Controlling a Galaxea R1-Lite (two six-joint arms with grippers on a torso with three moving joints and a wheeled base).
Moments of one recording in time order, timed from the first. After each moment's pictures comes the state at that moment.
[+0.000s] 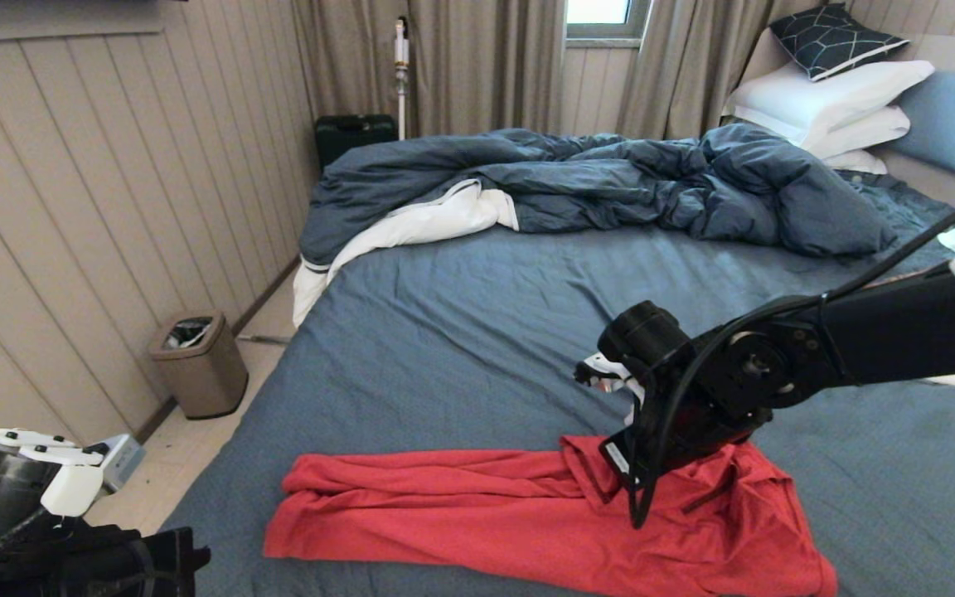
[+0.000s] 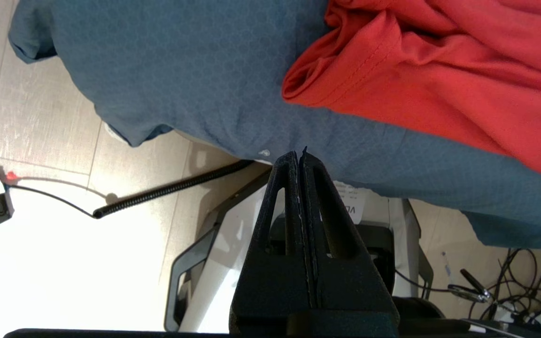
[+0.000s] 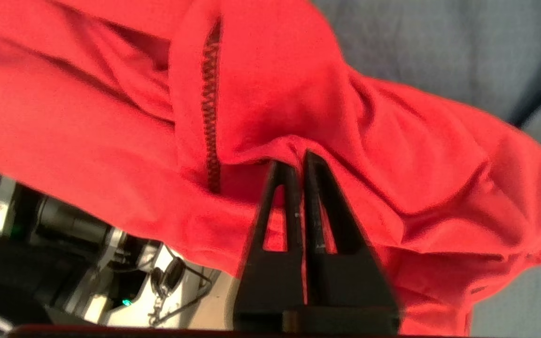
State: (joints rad) left arm -0.35 1.33 -0.33 -0.12 0.05 -0.53; right arm 0.50 1.94 -1.23 0.45 -0.15 0.02
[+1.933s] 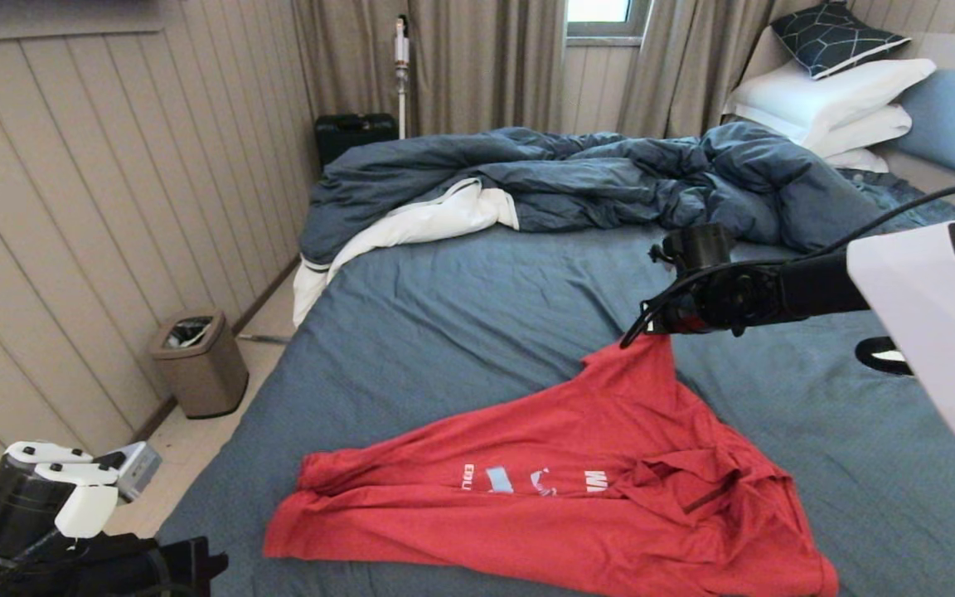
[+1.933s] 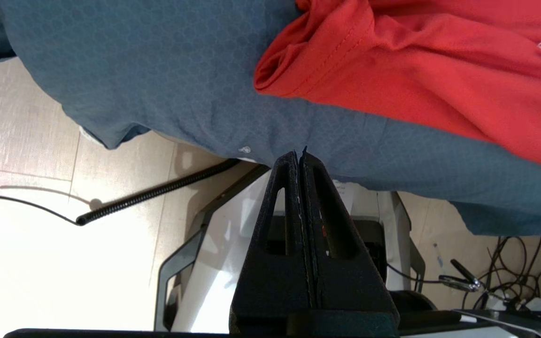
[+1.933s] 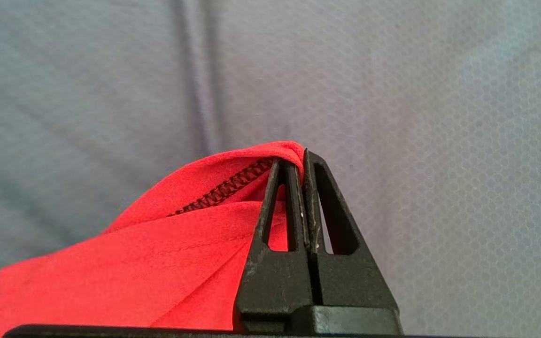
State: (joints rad) left arm -0.42 1.35 -0.28 -0.21 0.05 -0.57; right arm 0.11 2.29 -1.72 0.04 -0.30 0.04
